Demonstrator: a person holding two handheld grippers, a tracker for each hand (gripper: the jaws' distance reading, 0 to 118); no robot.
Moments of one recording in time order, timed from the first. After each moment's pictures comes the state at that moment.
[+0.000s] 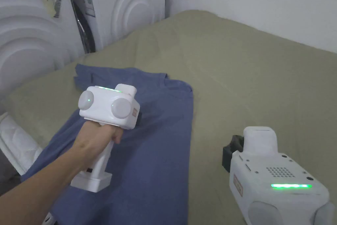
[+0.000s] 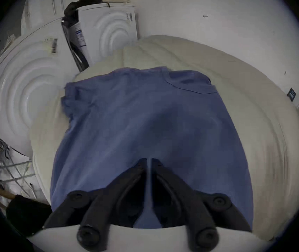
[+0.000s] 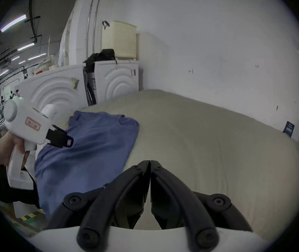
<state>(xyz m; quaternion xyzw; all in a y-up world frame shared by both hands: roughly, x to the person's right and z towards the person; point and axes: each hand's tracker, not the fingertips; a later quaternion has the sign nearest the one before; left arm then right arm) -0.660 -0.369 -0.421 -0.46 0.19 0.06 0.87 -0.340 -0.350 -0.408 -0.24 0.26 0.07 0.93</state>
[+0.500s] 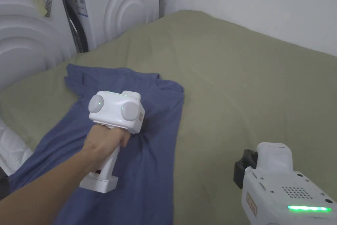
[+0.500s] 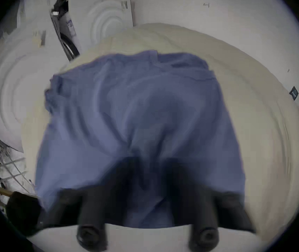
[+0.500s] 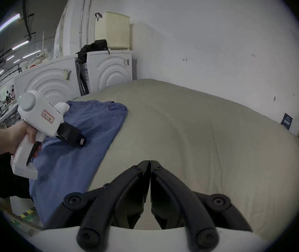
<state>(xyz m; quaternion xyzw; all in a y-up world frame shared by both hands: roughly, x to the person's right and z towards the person) -0.626 -0.372 -0.437 -0.47 0.19 0.06 0.86 -0.286 -0.350 -0.402 -0.25 0.24 0.07 0.94</state>
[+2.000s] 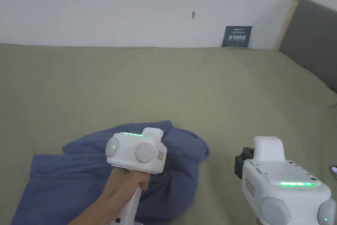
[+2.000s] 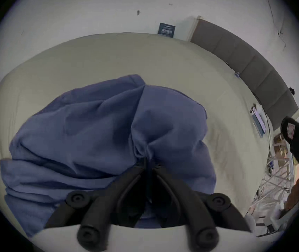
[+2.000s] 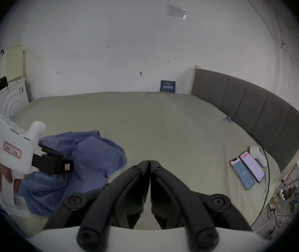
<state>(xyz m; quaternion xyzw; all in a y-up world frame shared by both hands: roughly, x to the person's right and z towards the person) -0.063 -0.377 -0.471 -0.48 -0.26 -0.03 0.84 0.155 -0.320 -0.312 -0.26 -0.13 0.00 0.96</state>
